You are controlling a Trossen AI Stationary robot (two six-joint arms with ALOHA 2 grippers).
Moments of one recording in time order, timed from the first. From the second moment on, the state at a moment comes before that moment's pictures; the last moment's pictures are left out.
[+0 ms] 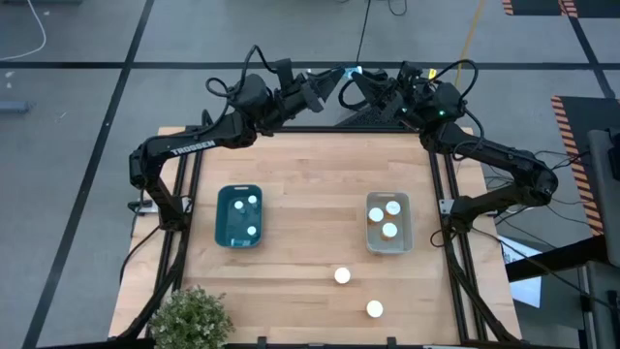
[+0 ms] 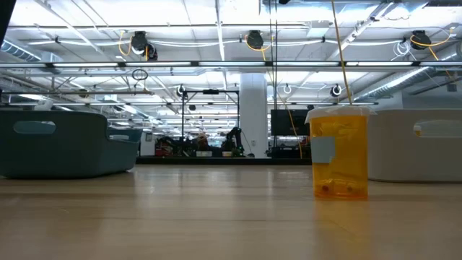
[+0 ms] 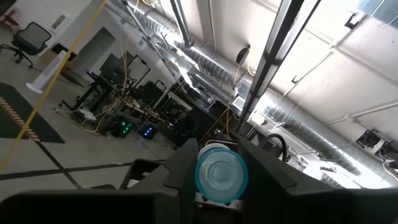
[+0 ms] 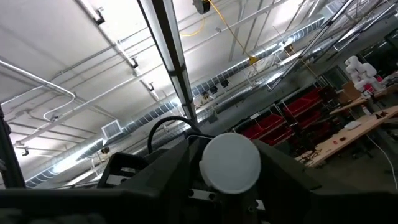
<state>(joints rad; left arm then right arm) 0.29 1.71 1.74 0.37 -0.12 -0.66 -0.49 1.31 1.19 0.67 -0.18 0.72</state>
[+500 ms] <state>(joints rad) 0.30 1.71 1.74 0.33 -0.06 -0.63 -0.49 1.31 1.19 0.67 -0.18 0.72</state>
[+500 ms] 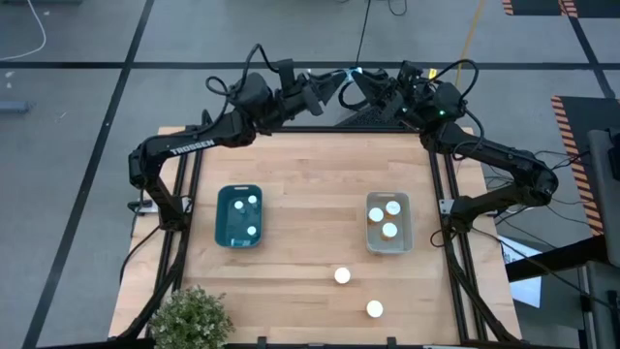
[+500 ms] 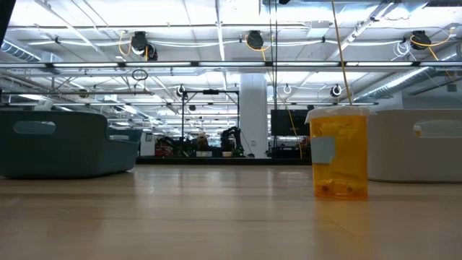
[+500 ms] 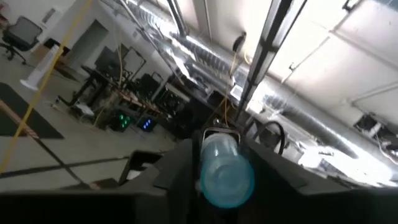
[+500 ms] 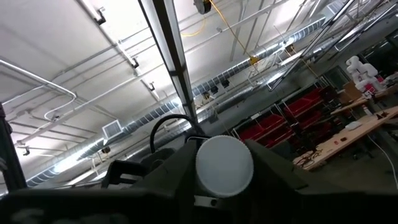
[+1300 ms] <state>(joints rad) 0.45 1.63 1.74 -0.09 0.51 -0.73 -0.57 1.30 1.19 0.37 -0.56 0.88</state>
